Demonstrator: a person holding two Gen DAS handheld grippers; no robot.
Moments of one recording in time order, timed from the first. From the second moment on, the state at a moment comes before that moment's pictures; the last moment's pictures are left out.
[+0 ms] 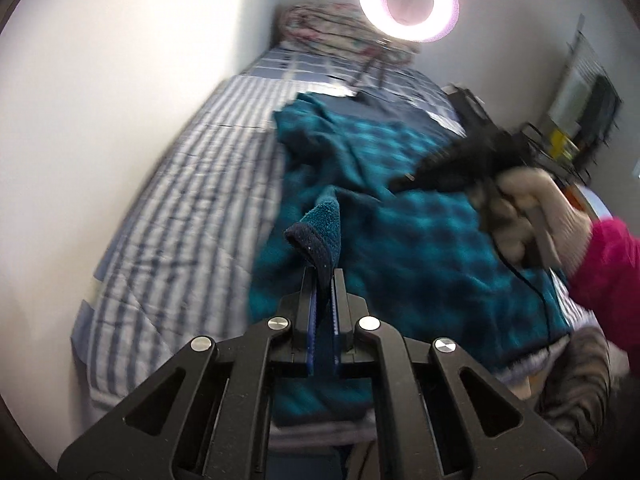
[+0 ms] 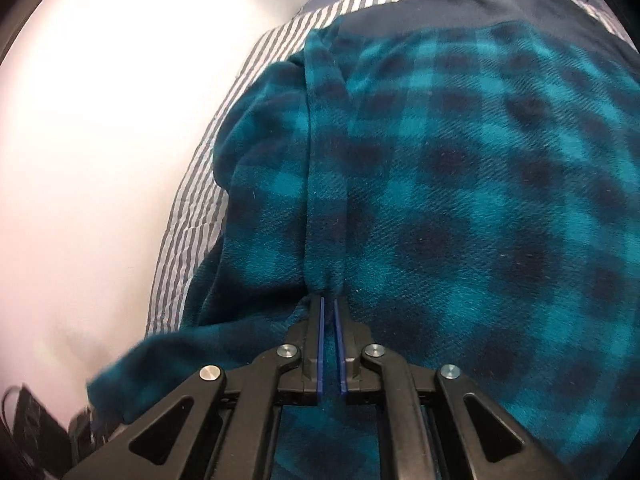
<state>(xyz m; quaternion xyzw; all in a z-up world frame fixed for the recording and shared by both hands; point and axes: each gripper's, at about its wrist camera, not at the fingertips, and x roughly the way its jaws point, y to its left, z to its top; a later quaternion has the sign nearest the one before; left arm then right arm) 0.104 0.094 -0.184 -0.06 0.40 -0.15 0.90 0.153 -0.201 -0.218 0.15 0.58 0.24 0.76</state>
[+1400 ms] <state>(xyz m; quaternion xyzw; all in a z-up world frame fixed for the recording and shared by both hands) 0.082 0.121 -0.235 -0.15 0.48 -0.09 0.86 0.054 -0.168 -0.241 0.15 0.60 0.34 0.71</state>
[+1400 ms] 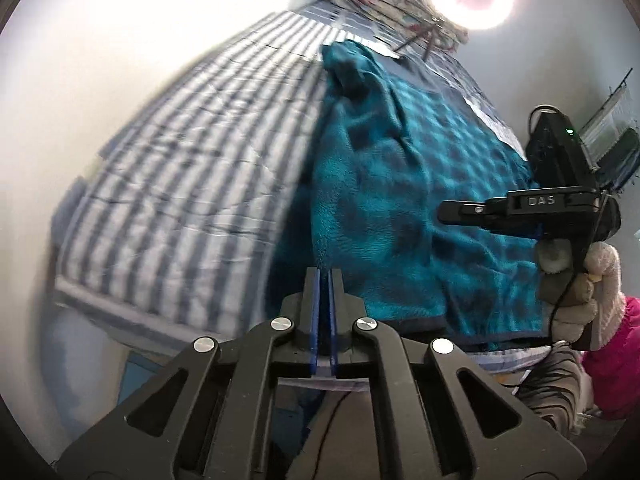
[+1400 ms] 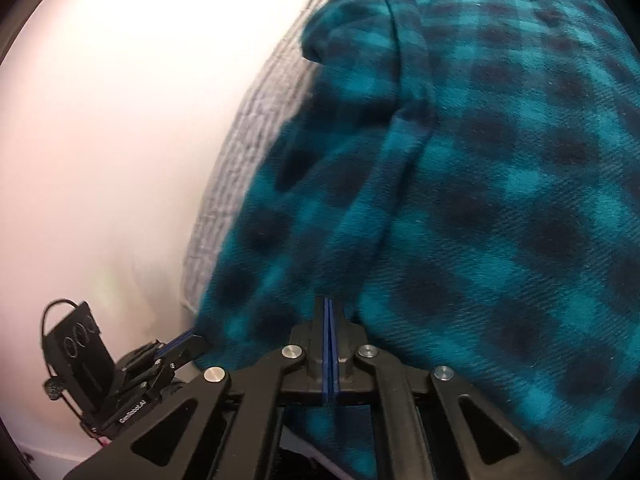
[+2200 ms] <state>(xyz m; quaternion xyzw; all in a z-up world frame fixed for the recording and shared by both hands) 0.132 0.108 -0.245 -0.10 0.49 -0.07 0.86 0.131 -0.184 -0.174 0.08 0.53 0.28 0.80</state>
